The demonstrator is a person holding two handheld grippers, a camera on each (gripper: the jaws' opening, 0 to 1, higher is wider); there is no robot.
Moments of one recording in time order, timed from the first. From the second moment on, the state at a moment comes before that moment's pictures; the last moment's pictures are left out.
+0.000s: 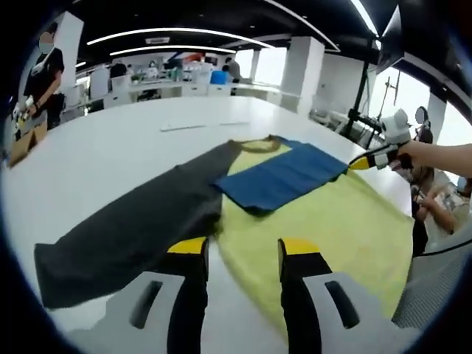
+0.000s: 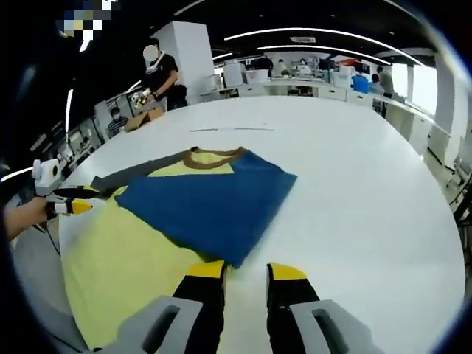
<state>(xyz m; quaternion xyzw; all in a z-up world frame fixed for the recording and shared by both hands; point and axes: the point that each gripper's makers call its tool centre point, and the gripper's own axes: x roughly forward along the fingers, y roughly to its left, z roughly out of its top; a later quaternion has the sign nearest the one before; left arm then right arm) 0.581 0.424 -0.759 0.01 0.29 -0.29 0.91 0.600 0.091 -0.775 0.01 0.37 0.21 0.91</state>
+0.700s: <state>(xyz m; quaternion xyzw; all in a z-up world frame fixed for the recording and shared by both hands) 0.610 0.426 -0.784 0.02 0.31 -0.24 0.92 0.601 0.098 -0.781 0.02 0.36 0.22 0.90</state>
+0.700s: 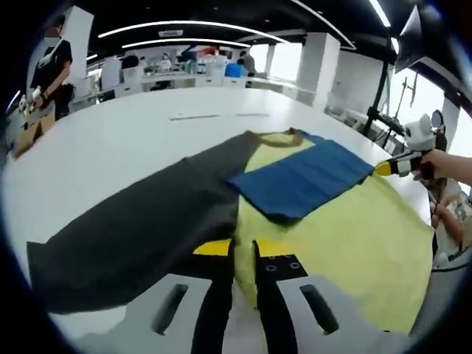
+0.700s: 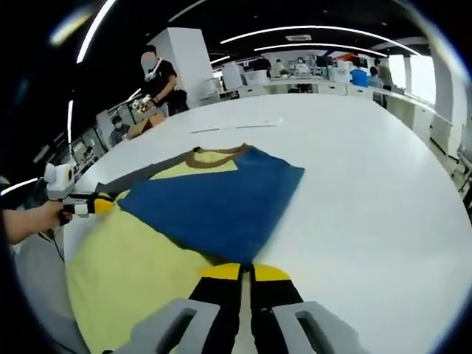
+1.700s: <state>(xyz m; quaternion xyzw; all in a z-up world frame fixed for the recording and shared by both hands) 0.624 0.428 -0.784 0.01 0.31 -0.21 0.93 0.622 0.075 -0.783 -0.09 0.38 0.20 0.90</state>
